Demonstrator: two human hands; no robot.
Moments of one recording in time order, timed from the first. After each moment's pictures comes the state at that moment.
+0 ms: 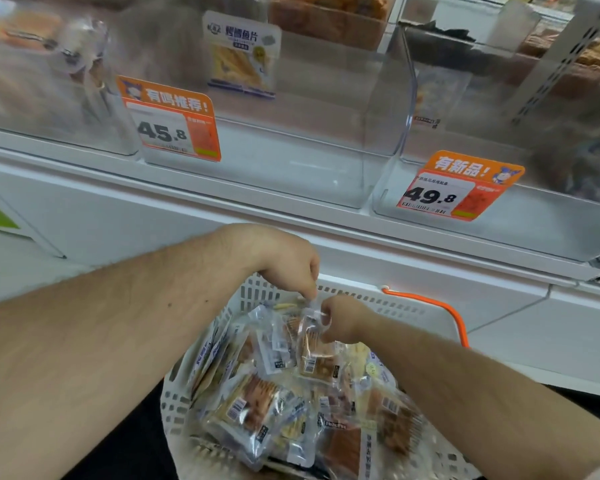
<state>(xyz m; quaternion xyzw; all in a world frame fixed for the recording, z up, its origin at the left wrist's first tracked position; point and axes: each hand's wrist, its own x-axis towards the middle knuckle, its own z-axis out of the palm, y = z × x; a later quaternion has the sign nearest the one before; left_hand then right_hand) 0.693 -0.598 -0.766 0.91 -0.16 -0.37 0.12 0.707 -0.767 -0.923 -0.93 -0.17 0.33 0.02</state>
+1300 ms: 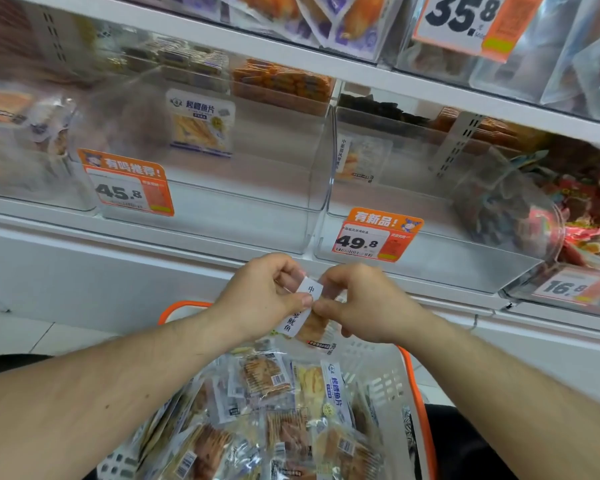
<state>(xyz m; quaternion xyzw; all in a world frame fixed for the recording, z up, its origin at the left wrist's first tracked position) 0.663 -0.639 -0.770 0.81 -0.01 -0.03 0.59 0.675 -0.809 -0.719 -0.95 -0.17 0.14 0.22</state>
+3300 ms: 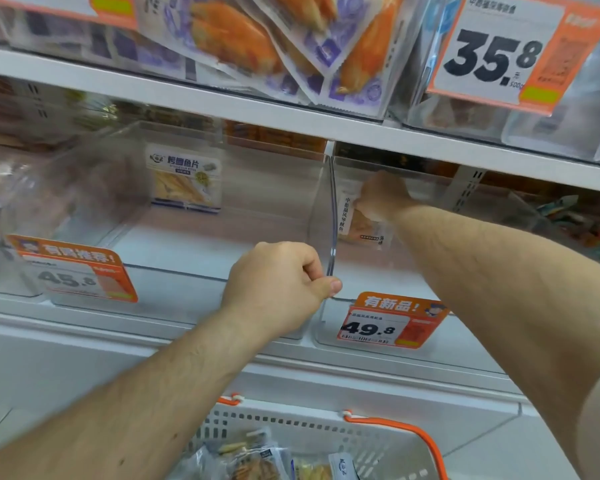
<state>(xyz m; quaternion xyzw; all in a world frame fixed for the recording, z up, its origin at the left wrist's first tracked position) 0.766 -0.651 -0.705 0.92 -0.02 0.12 0.36 0.975 -0.820 -0.688 -0.99 -0.02 -0.08 0.10</state>
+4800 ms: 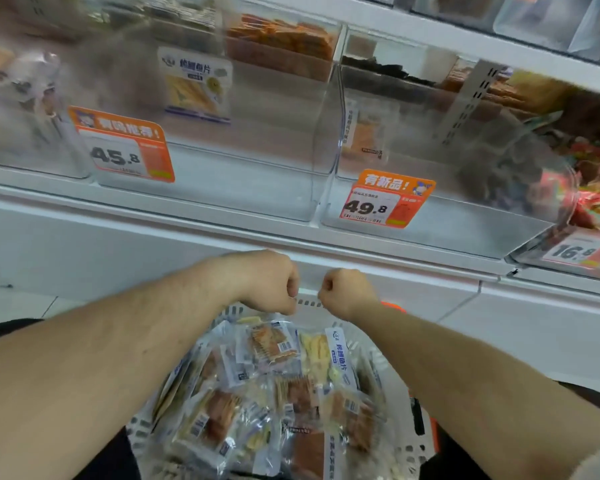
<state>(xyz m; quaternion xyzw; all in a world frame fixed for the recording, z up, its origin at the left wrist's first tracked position) 0.672 -0.628 -0.758 0.94 -0.16 -0.28 0.15 0.719 -0.816 -0.860 -0.98 -0.04 0.15 0.13</state>
